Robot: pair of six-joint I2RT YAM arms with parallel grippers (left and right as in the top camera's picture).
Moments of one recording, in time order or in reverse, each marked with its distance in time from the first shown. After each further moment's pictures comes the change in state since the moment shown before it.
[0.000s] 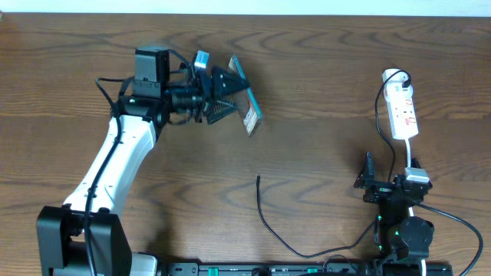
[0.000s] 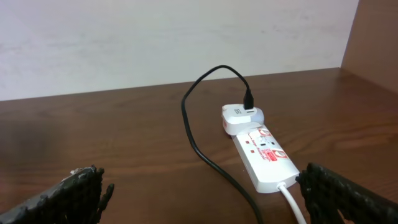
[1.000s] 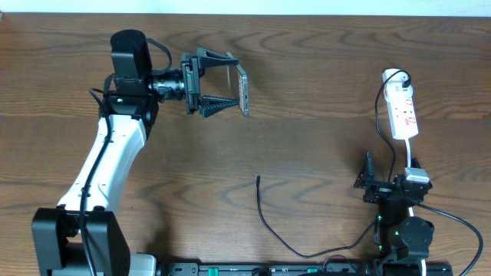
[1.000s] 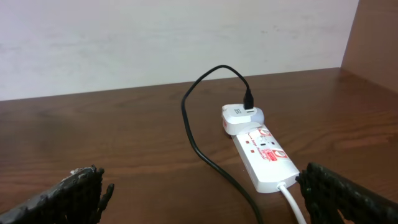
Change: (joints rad) left arm 0.068 0.000 0.000 0.334 0.274 -0.882; right arm 0.000 0.000 0.000 0.000 0.000 0.000
